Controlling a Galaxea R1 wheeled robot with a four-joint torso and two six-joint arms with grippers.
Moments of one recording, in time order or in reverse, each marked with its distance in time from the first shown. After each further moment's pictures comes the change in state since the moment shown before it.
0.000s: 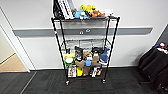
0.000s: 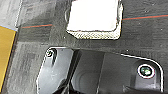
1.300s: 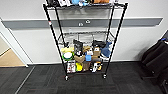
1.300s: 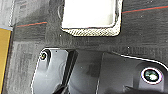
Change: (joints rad) left arm -0.041 -0.018 0.008 -0.069 0.008 -0.014; right arm 0.022 0.006 0.000 0.002 0.003 0.015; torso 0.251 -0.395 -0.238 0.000
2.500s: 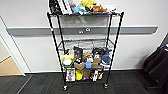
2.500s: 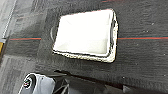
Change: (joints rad) left arm 0.023 -0.025 -0.053 -0.079 0.015 -0.001; right arm 0.020 0.022 -0.040 0.007 -0.022 0.011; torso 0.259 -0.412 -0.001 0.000
